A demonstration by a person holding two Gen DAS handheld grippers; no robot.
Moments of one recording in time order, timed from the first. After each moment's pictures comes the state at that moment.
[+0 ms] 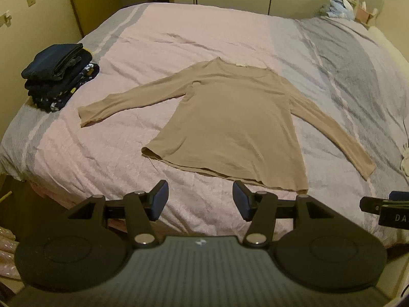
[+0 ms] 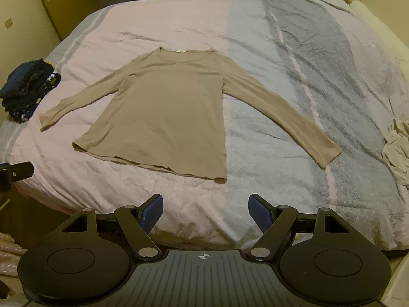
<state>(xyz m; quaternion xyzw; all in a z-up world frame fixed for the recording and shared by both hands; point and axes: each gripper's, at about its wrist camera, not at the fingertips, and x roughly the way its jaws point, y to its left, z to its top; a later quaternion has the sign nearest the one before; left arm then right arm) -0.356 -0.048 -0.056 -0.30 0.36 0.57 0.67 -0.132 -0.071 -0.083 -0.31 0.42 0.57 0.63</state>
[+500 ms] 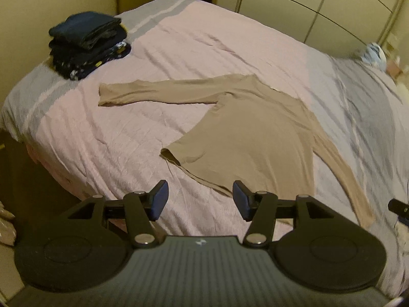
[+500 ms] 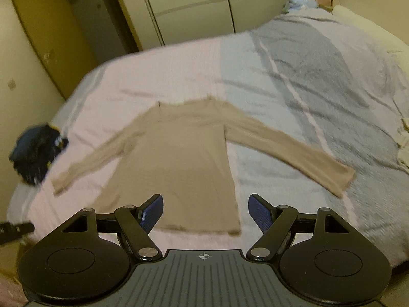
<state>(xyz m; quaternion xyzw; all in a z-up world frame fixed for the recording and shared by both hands) -0.426 -0.005 -0.076 -0.39 0.28 0.62 0.63 -0.086 -0.038 -0.077 -0.17 0.40 0.61 0.66</state>
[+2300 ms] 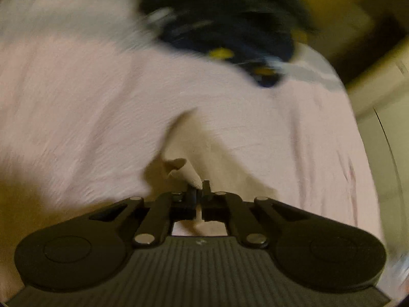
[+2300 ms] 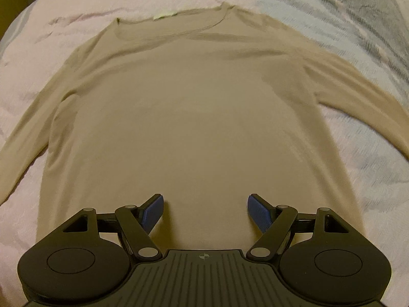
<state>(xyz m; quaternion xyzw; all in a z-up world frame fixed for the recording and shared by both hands) -0.692 0.315 -0.338 -0.51 -0.01 0.73 0.45 -0.175 0.284 -0.319 -0.29 0.49 0.46 0.67</state>
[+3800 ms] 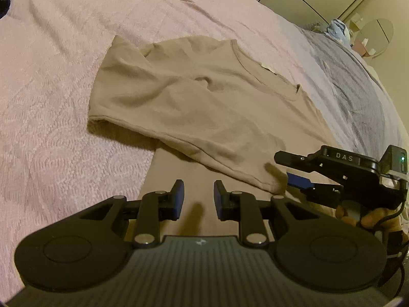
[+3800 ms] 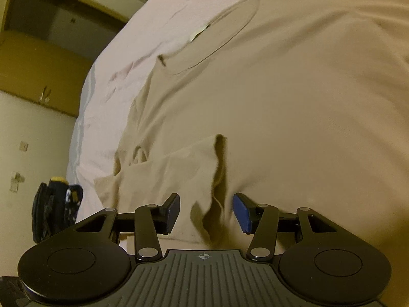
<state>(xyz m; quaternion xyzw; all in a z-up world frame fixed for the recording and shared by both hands) -0.439 0.324 -0.351 -0.45 0.28 0.43 0.73 -0.117 0.318 -0.371 -0.04 0.62 0.60 0.51</state>
